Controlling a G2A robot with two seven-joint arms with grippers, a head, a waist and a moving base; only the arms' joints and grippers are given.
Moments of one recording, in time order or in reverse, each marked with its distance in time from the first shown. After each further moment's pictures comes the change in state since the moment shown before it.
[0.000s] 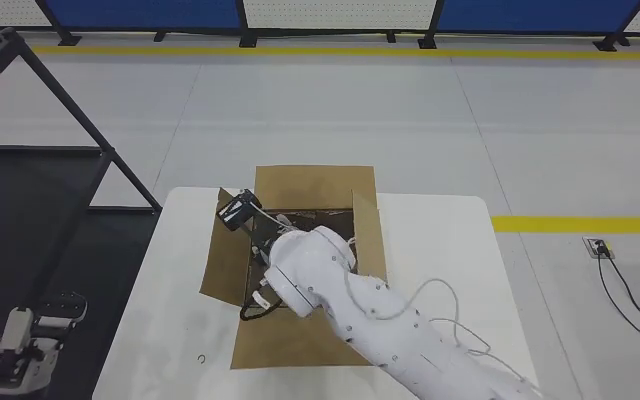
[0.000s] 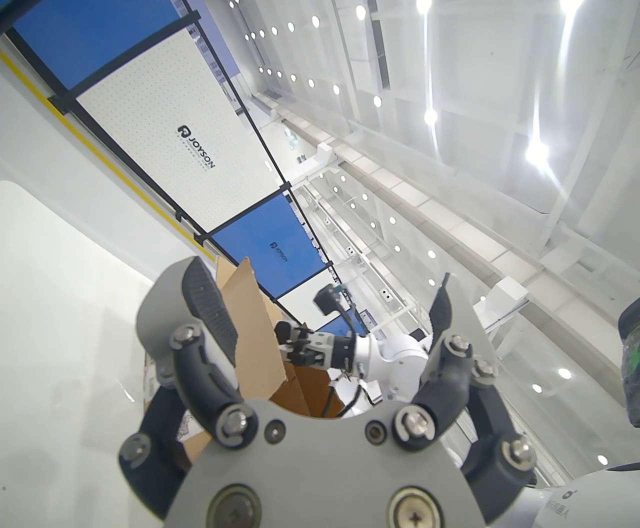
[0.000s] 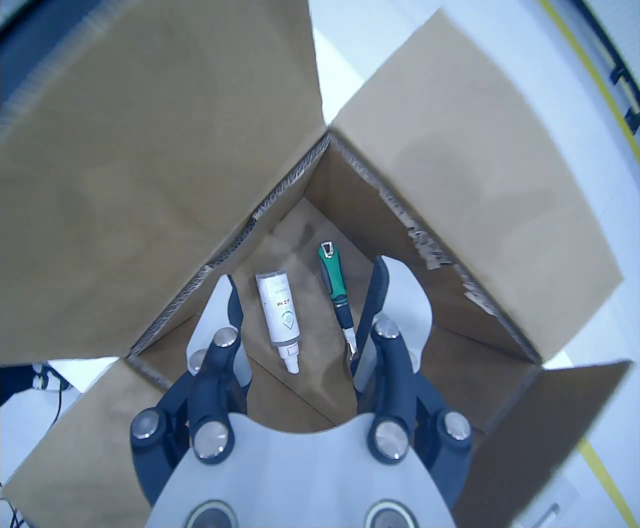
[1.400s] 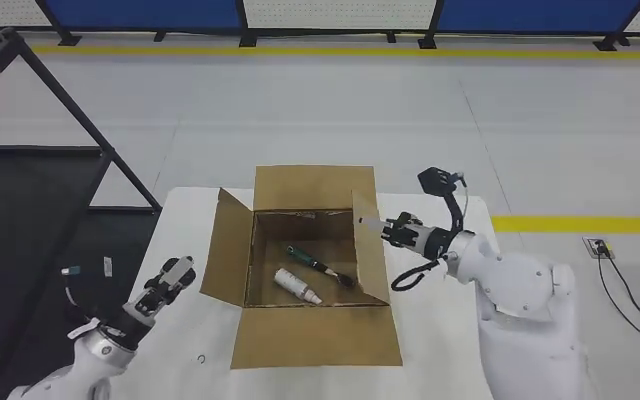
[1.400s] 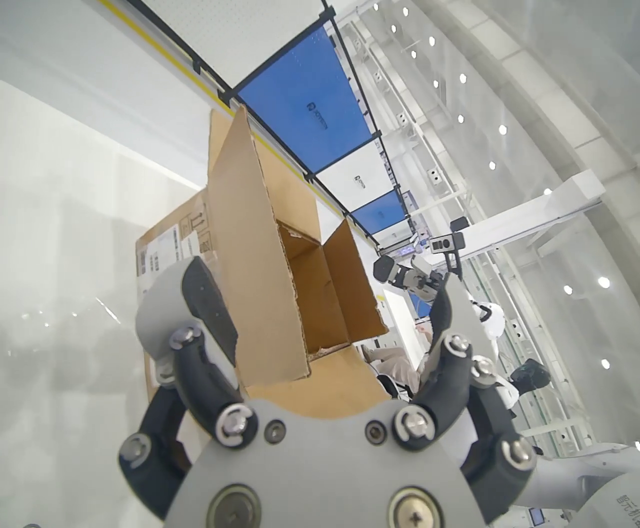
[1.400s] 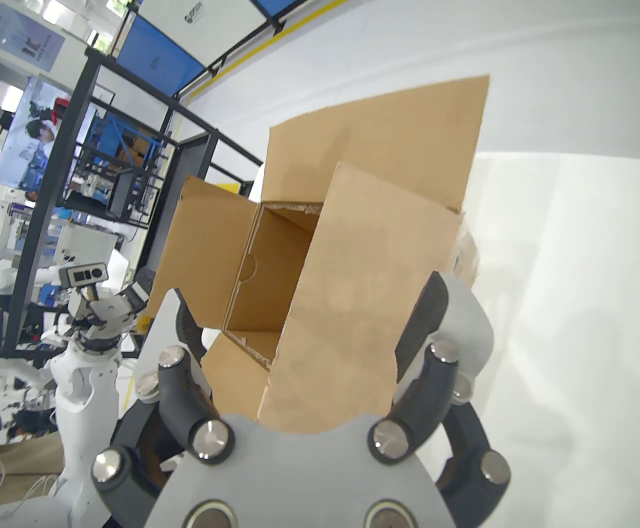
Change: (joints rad) left arm -0.348 0.044 0.287 0.034 0.342 0.381 -0.296; right arm -0.429 0.124 0.824 -0.284 0.598 -0.116 0.018
